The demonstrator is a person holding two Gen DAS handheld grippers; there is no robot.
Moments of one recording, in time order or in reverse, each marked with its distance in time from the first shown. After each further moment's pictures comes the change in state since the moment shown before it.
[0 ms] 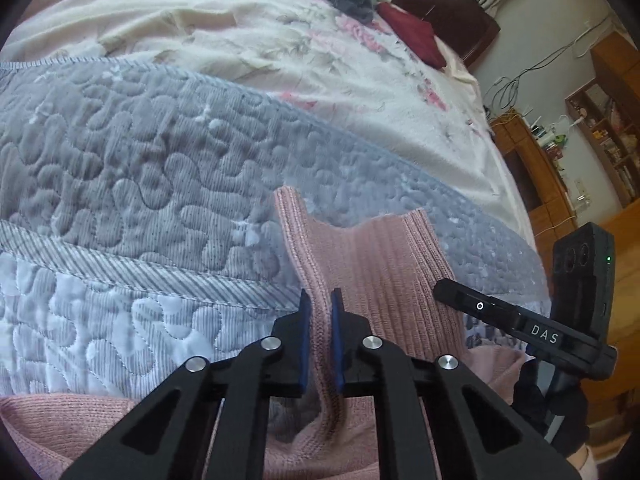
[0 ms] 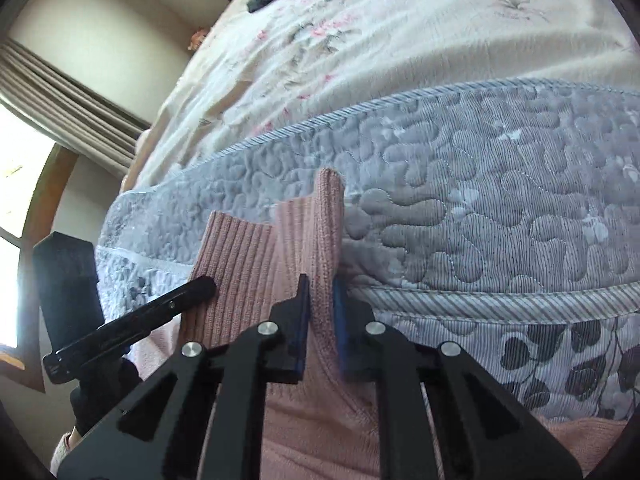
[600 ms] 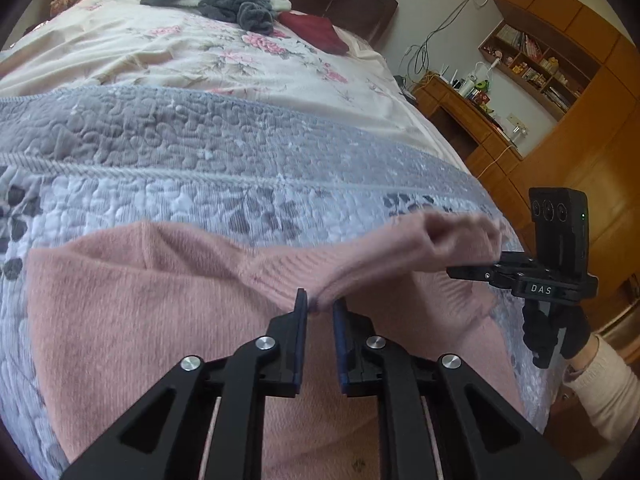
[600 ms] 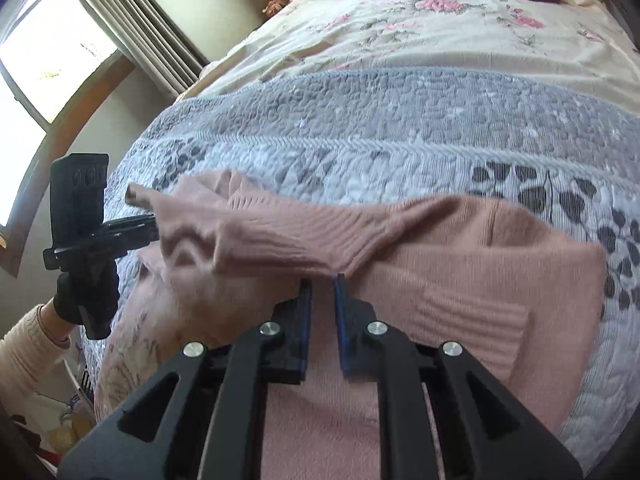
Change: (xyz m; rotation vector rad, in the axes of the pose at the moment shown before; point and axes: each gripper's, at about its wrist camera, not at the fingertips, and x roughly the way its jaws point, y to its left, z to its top) left arm -0.092 -0.013 -0.131 0.229 0.034 -0.091; right arm -0.088 0.022 -0.151 -0.278 0.053 -0.017
